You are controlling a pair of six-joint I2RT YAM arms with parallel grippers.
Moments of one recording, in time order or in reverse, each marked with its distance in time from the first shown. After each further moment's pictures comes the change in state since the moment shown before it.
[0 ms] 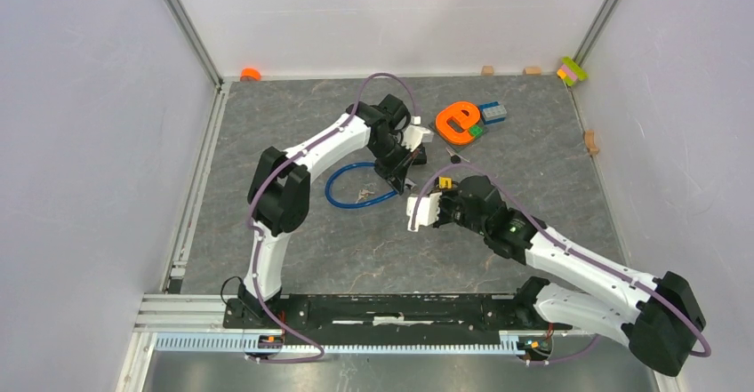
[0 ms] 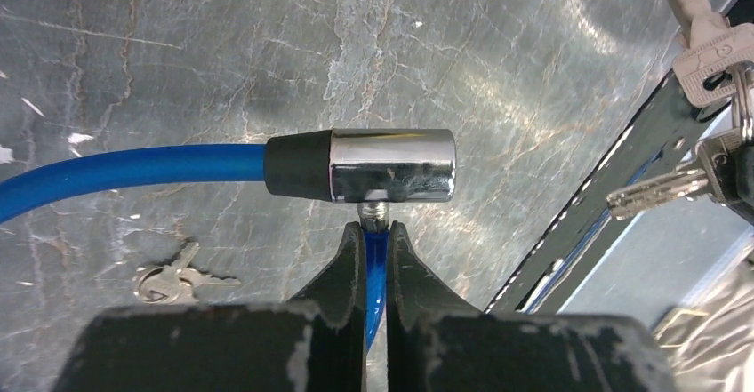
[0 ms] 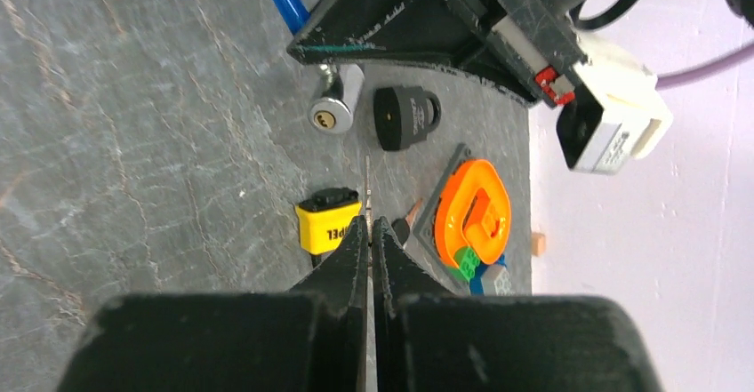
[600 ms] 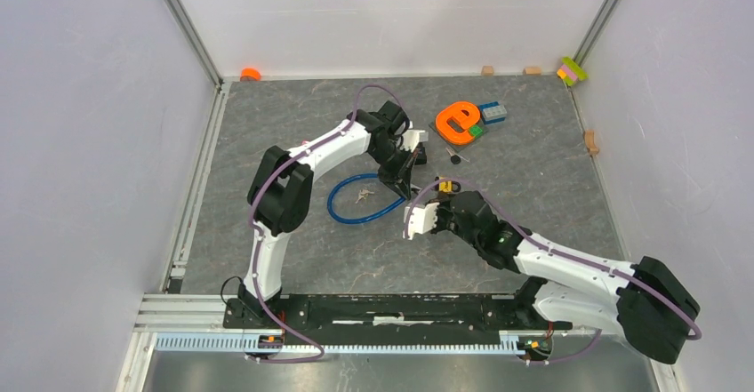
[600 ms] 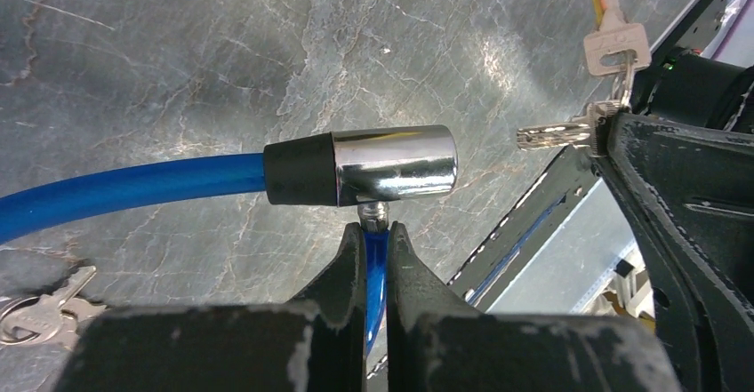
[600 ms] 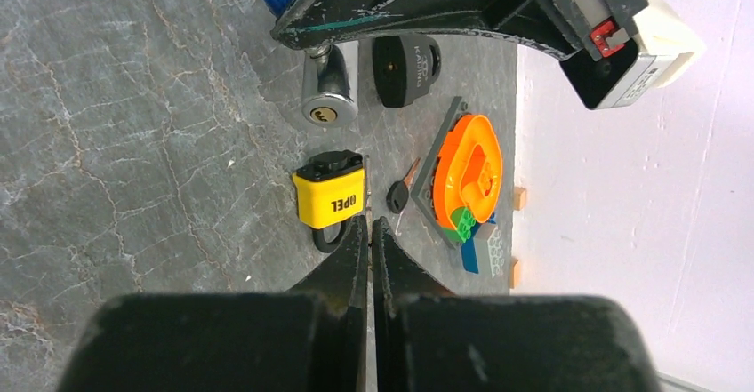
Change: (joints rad) left arm 0.000 0.002 -0.101 0.145 0.080 -0.304; right arm 0.064 0.060 -0.175 0.249 0.239 -0.054
